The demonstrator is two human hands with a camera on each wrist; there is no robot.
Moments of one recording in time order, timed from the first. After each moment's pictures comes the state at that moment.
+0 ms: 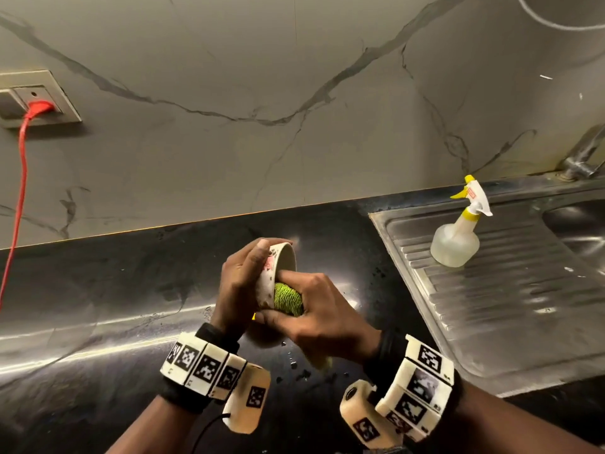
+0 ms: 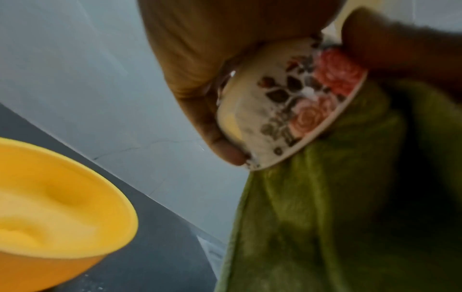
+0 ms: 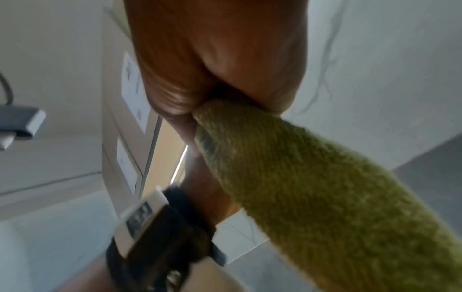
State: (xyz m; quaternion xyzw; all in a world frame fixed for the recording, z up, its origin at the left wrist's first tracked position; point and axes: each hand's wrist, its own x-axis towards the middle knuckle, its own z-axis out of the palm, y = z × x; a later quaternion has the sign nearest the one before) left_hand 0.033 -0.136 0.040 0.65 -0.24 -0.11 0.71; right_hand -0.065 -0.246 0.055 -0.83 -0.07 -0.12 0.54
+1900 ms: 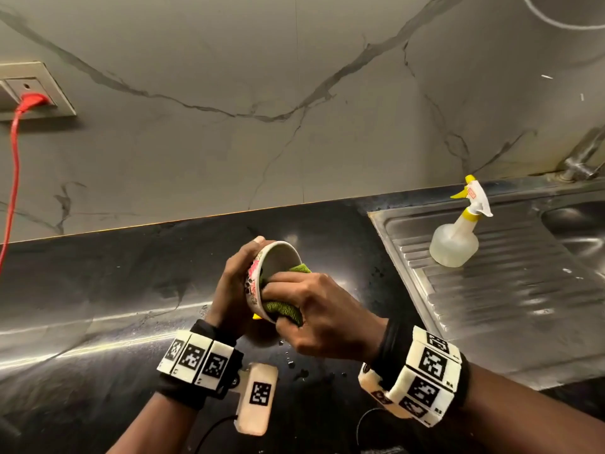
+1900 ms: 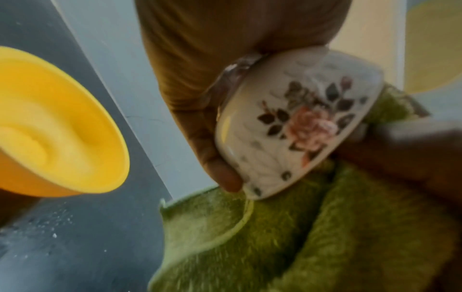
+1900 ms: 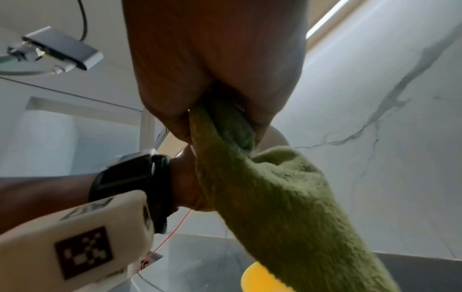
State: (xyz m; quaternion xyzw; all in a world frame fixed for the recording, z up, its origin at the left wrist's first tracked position) left_hand 0.028 -0.139 0.053 0.54 -0.14 -0.26 0.79; right_hand -0.062 -0.259 0.054 -0.90 -0.19 -0.16 0.36
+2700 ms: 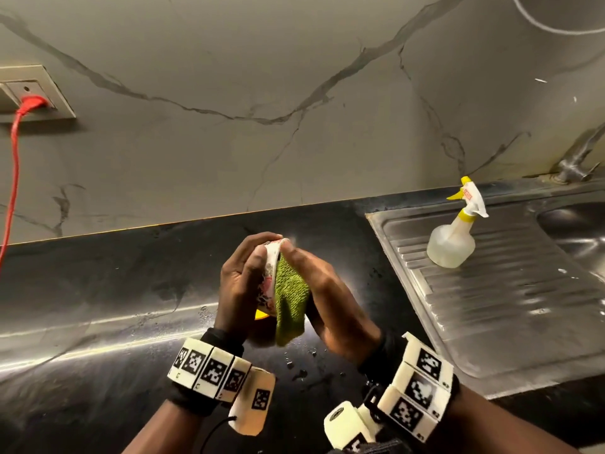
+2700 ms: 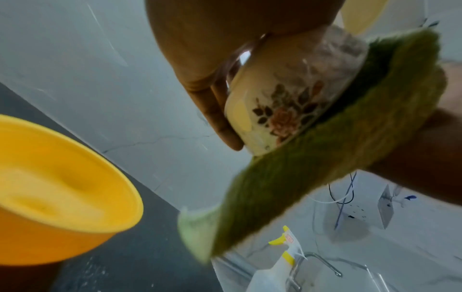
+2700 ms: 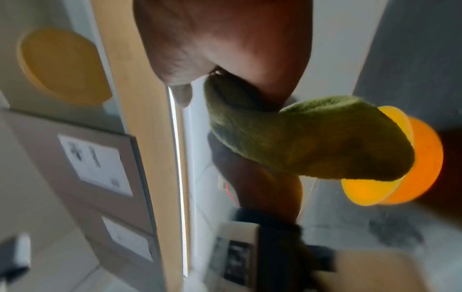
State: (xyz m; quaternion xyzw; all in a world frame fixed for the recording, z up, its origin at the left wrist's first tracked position) left_hand 0.028 -0.140 0.029 0.63 -0.27 -0.06 0.72; right_hand -0.060 -0.246 0.060 -0.55 0.06 -0.05 0.83
